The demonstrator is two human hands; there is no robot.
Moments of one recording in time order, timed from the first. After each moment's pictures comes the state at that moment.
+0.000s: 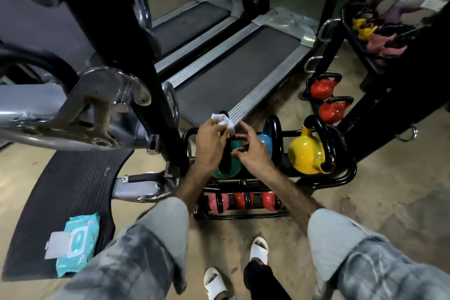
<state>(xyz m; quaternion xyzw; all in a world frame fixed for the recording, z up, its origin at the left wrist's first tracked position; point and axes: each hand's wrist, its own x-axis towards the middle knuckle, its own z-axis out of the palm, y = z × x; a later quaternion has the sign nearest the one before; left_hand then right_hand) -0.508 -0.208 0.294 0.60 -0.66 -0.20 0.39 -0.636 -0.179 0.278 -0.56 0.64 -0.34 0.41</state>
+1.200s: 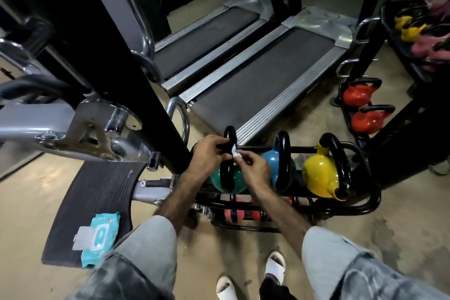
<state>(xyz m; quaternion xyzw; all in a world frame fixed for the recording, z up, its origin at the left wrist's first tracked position) -0.502 -0.232 0.311 0.66 -0.65 -0.31 0.22 -0.636 -0.207 0.251 -0.44 0.66 -0.41 0.46</state>
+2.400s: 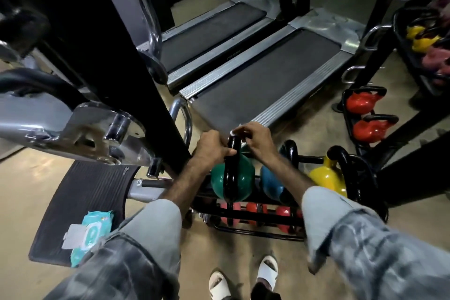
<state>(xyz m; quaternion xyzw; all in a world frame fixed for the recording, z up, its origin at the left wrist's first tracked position) -0.489 -0.283 0.303 0.73 -0.56 -0.37 0.16 -0.649 -0.318 0.261 -0.74 0.51 -0.33 0.28</state>
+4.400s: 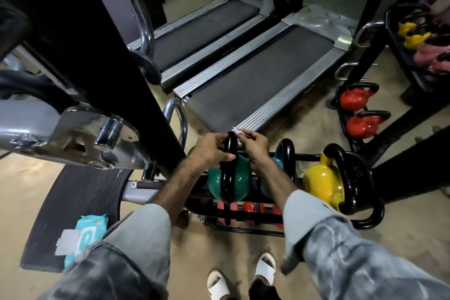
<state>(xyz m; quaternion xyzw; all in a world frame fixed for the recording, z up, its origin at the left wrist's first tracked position) -0.493 -0.269 0.323 0.63 -0.53 -0.52 0.21 -0.624 -0.312 0.237 -0.28 0.61 -0.46 0.58</state>
